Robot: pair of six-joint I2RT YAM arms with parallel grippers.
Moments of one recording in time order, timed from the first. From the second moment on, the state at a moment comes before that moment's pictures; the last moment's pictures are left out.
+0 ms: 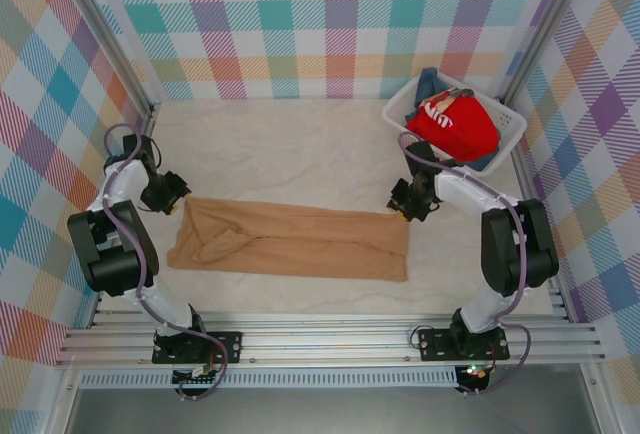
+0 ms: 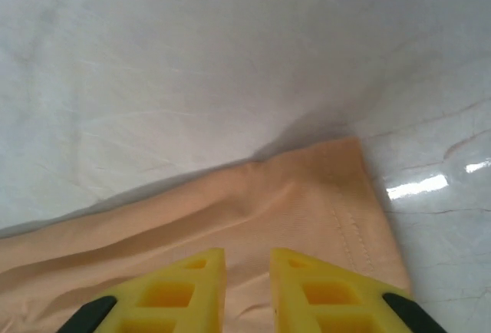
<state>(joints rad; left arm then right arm) 0.30 1.70 1.24 -0.87 0.17 -0.55 0.29 1.68 1.08 -0.71 -0.21 0.86</state>
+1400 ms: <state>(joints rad) 0.20 1.73 1.09 -0.86 0.20 -0.55 0.29 1.98 1.35 -0.87 -0.12 0.72</state>
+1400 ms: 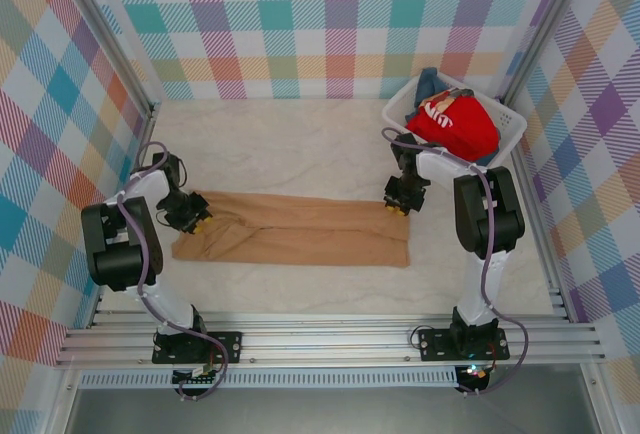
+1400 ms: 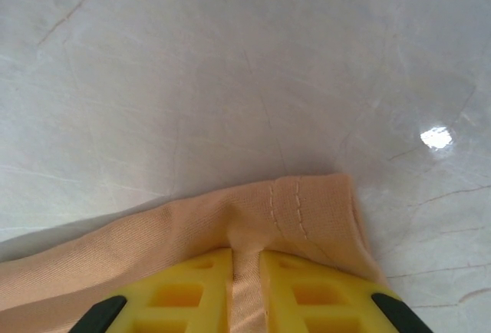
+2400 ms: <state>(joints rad) 0.13 1.74 1.09 -0.90 0.06 -0.51 0.29 1.99 1.36 -0.88 -0.13 0.72</state>
